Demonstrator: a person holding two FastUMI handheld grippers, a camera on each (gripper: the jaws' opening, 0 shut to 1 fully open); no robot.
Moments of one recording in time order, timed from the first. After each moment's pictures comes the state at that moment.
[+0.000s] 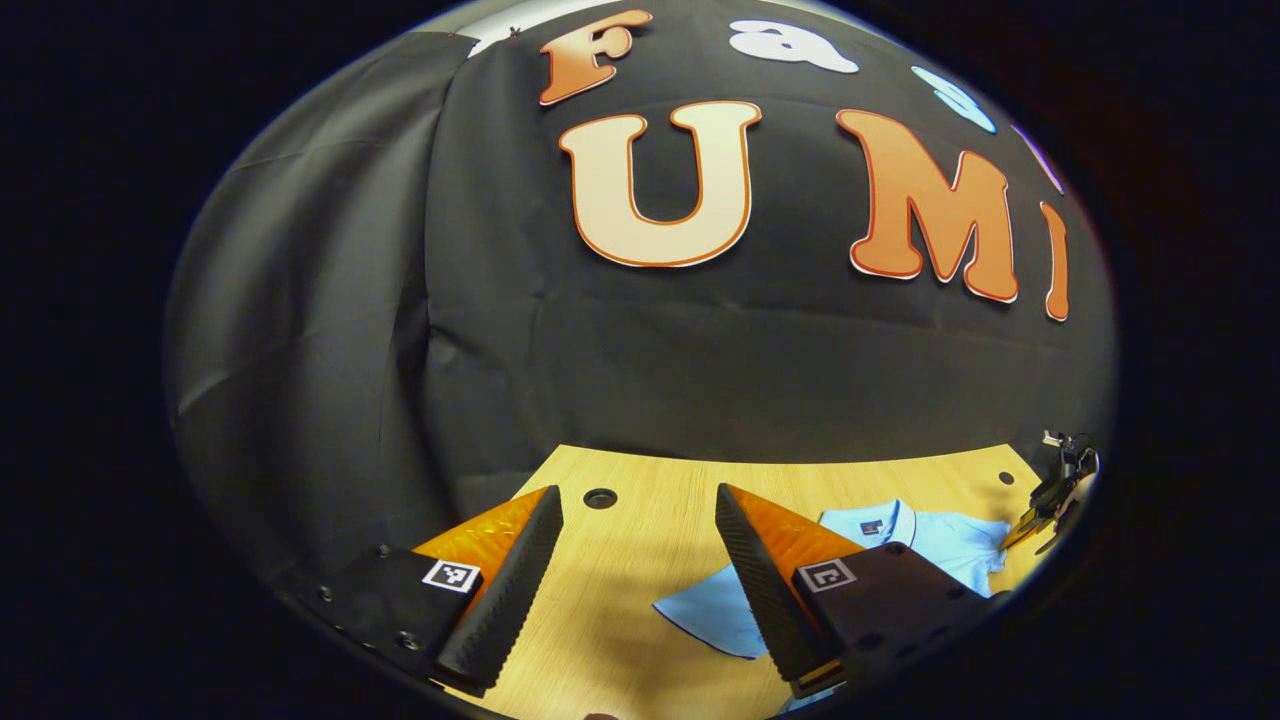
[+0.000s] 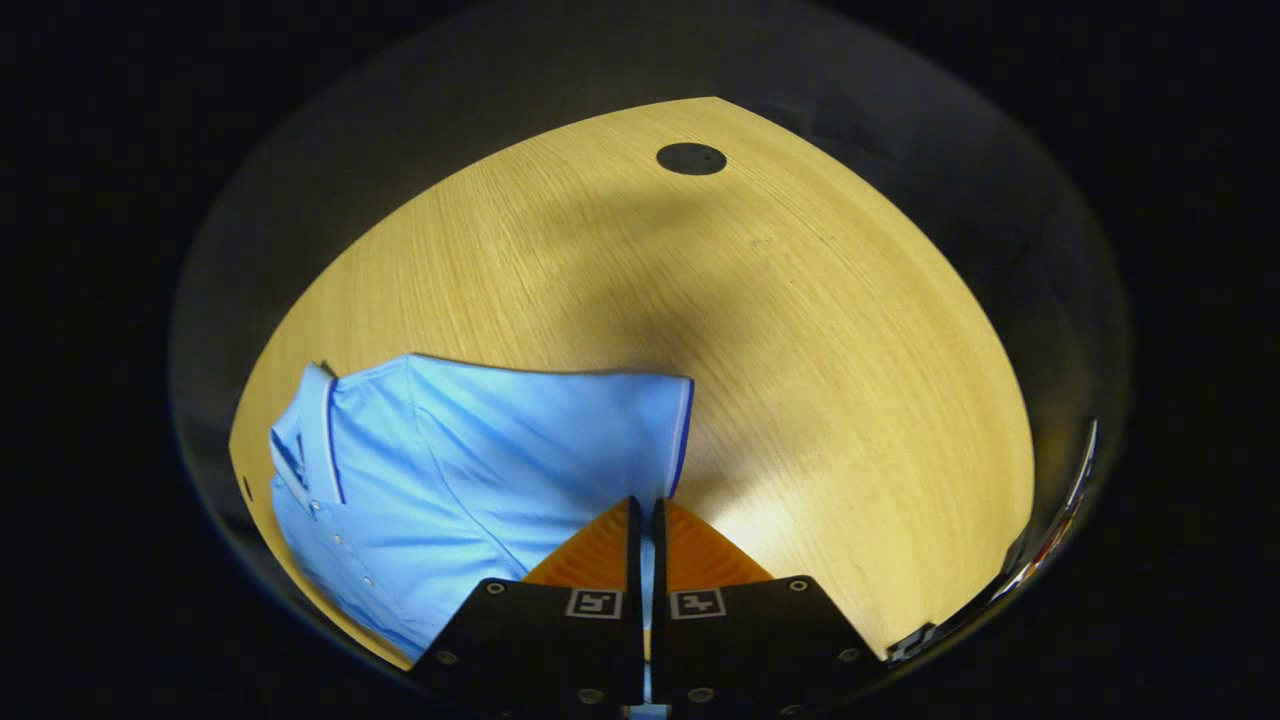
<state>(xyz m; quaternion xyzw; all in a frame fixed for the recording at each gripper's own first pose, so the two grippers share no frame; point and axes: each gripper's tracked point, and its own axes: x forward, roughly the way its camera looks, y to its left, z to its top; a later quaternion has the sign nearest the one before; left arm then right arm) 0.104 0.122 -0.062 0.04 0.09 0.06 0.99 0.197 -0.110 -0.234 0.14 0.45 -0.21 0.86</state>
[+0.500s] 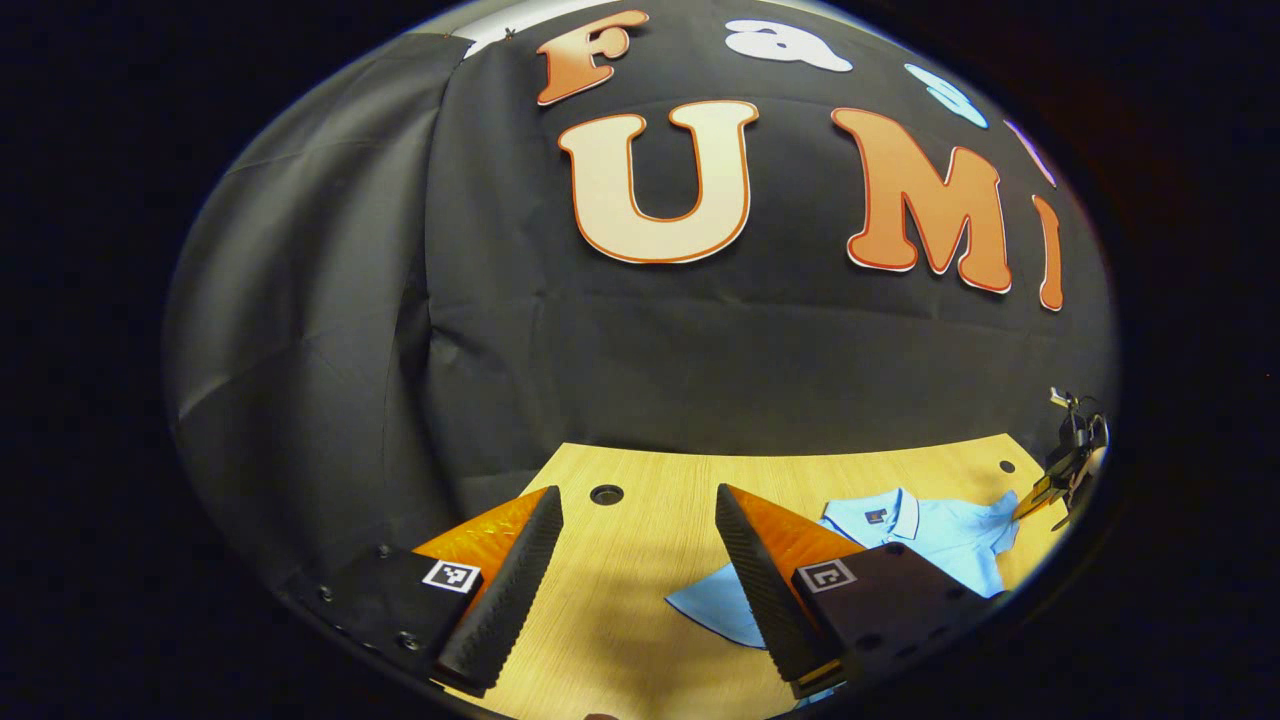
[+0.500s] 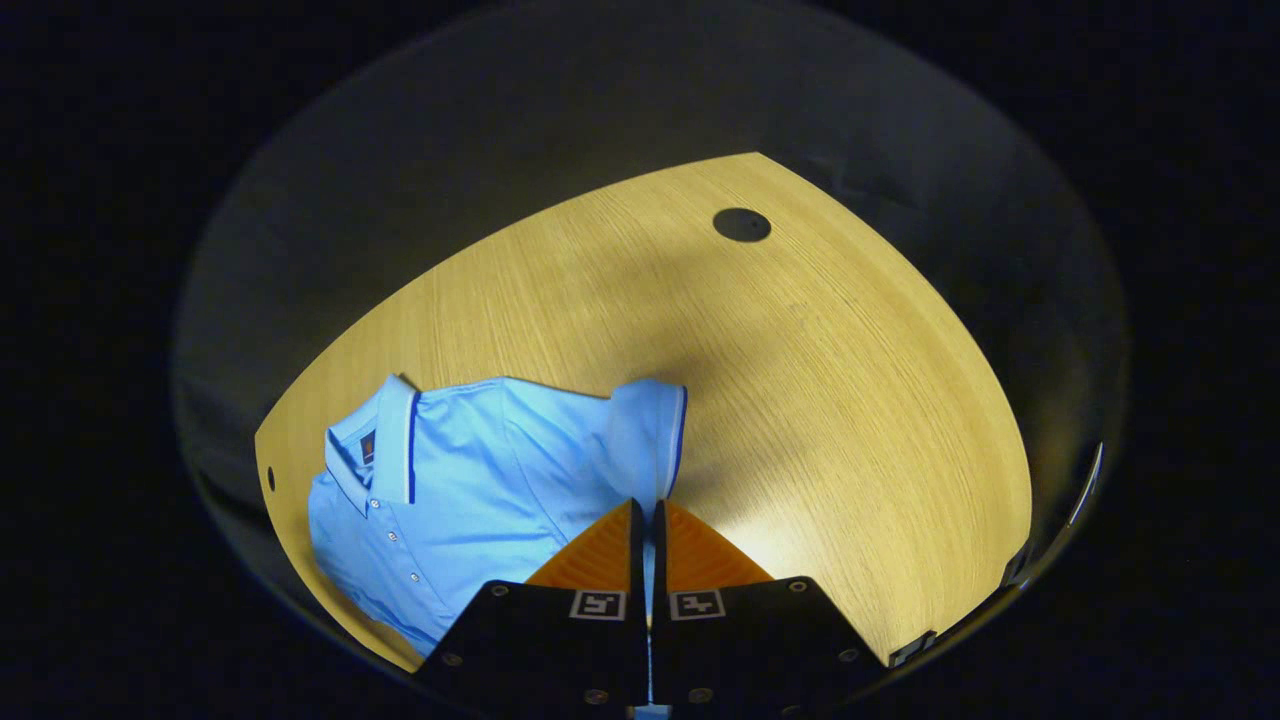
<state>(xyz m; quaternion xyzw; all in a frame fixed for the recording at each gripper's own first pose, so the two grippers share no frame) 0.096 0.137 -0.068 0.05 0.09 0.05 0.99 0.204 -0.075 -0.183 0.07 0.39 -0.18 0.90</state>
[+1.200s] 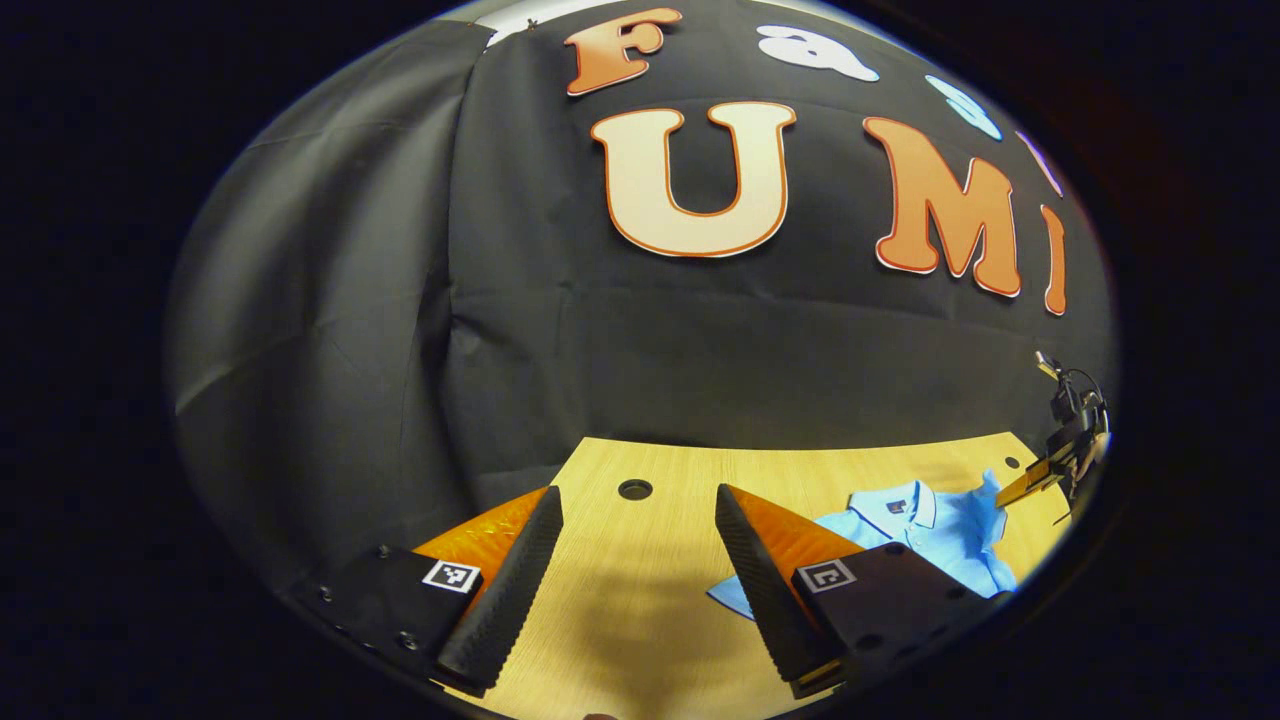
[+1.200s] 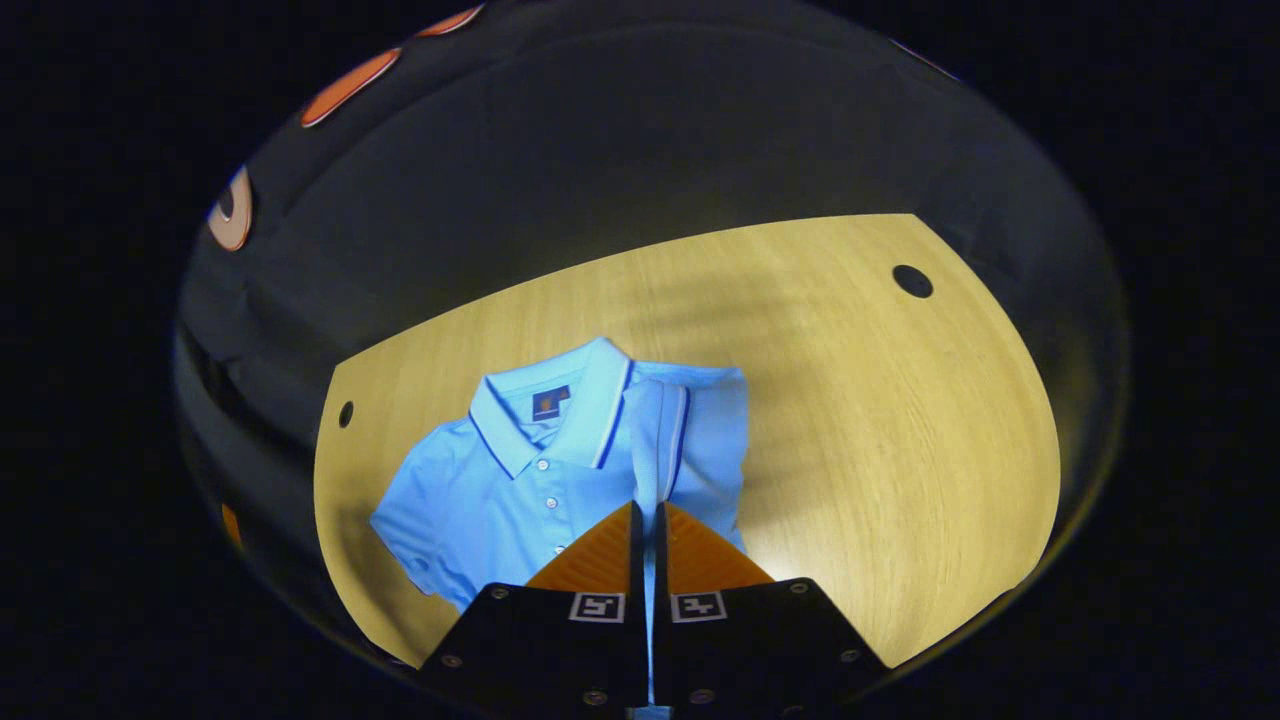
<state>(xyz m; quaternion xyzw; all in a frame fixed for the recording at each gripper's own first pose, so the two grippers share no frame) 0.090 0.196 -0.072 0.05 0.09 0.05 0.99 0.207 0.084 -0.174 0.02 0.38 -0.02 0.93</state>
